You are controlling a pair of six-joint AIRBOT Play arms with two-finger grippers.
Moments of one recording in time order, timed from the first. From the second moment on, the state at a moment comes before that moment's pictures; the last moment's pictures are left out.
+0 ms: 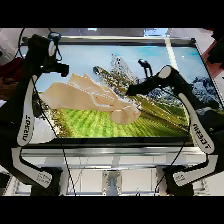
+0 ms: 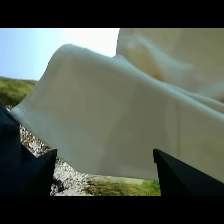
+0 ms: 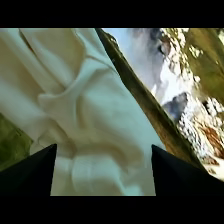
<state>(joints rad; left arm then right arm) -0.17 -1.71 1.95 1.86 -1.47 -1.65 0.23 -1.64 1.45 -1.02 1.05 1.24</state>
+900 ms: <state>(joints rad) -0.06 -1.73 1.92 1.70 -1.41 -1.64 0.37 -1.86 1.54 -1.04 0.92 1.34</state>
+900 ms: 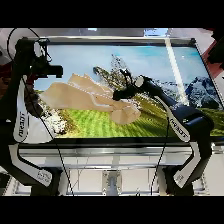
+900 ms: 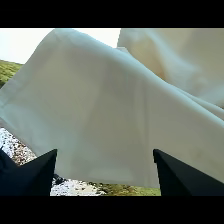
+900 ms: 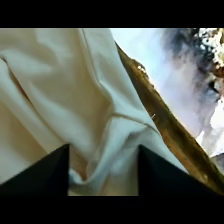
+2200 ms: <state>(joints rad) 0.04 -1.77 1.57 1.66 -1.05 -1.71 0.16 -1.68 1.78 -1.35 1.36 1.35</state>
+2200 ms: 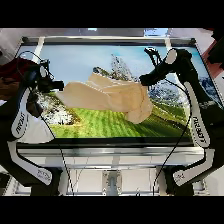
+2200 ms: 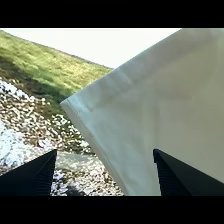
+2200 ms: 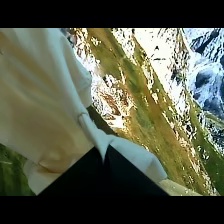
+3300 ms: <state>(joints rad) 0.13 -1.88 1.58 1.44 -0.94 -1.77 0.16 -1.68 1.78 -1.30 1.33 1.35</state>
